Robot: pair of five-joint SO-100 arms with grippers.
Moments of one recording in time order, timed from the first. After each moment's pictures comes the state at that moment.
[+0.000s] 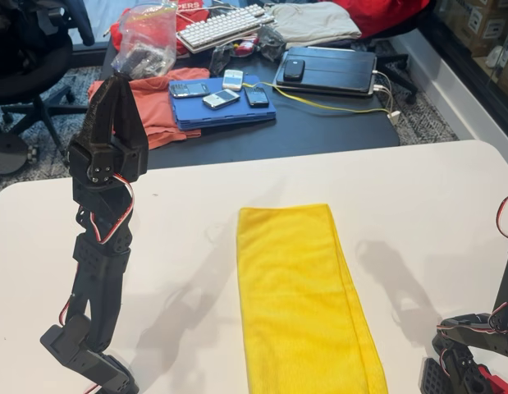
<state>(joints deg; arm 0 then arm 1) -6.2 130.9 53.9 -49.0 -4.0 44.2 101.8 45.3 -8.8 -10.0</state>
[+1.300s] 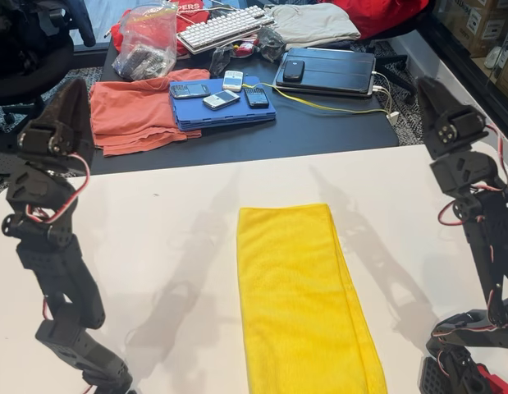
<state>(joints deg) -22.2 130.5 77.6 16.2 -4.2 21.4 97.8 21.1 44.8 -10.0</state>
